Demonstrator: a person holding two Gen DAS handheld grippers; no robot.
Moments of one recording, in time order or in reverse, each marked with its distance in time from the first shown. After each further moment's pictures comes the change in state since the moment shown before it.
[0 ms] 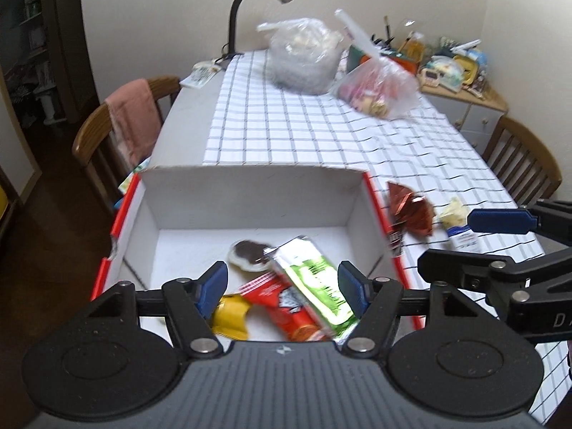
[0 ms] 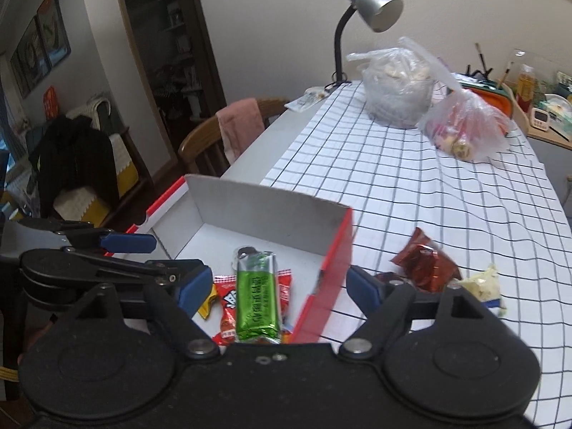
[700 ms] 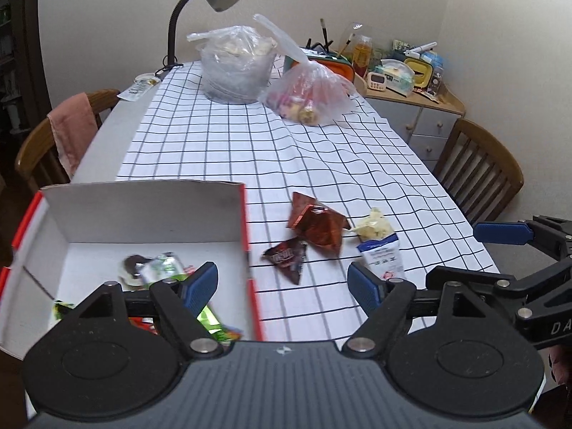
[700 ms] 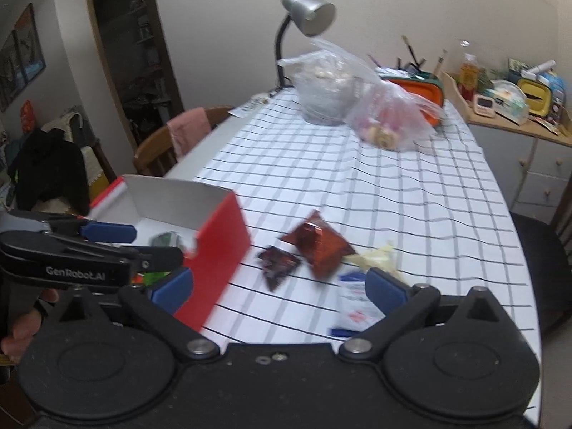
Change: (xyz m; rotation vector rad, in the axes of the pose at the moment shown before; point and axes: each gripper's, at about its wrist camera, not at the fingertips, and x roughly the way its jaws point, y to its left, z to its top) left arm 0.017 -0.112 0.005 0.014 -0.029 -0.097; right arm -0.053 -0.111 -0.035 0.037 -0.023 -0.083
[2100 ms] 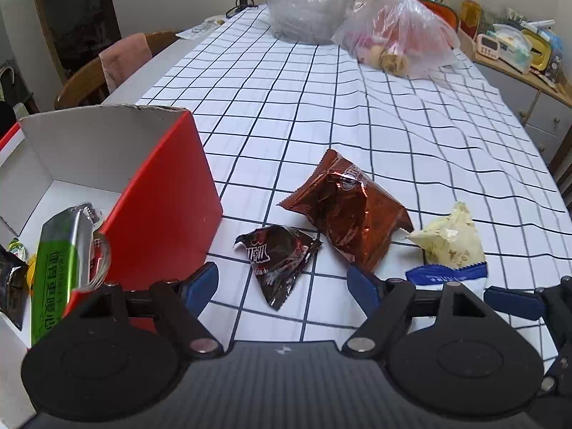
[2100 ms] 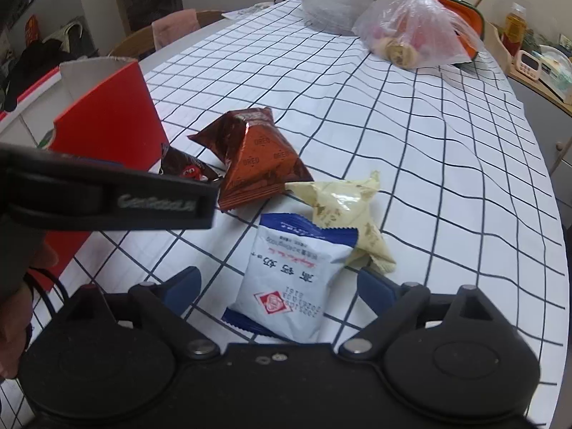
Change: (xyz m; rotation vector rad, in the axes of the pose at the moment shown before) left arm 0.167 -0.067 -0.002 -0.180 0.121 0.366; right arm 0.145 -0.073 -0.033 -0.174 0.245 0.020
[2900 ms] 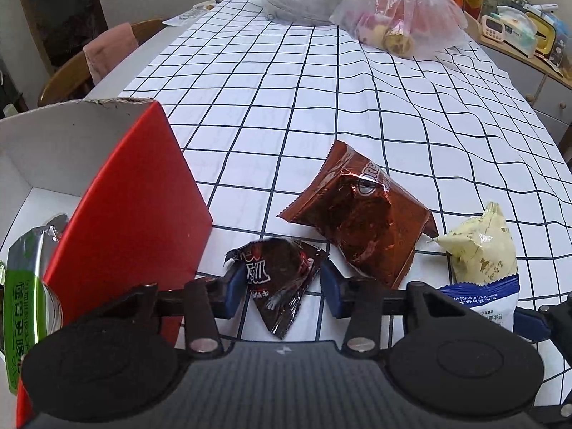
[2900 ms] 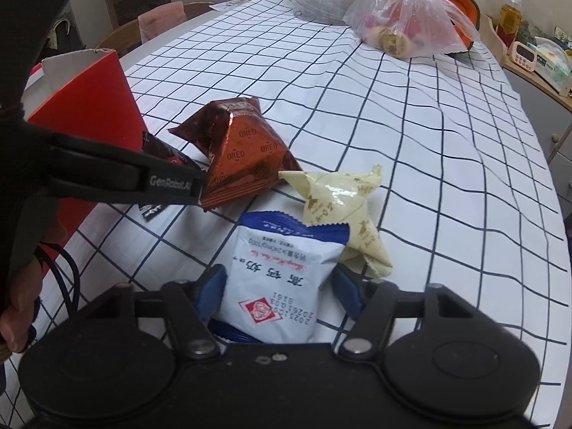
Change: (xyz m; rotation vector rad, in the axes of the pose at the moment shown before) left arm 0.035 0.002 0.011 0.032 0.044 -0.013; right arm 0.013 -0.003 0.003 0.023 0.018 -0.035
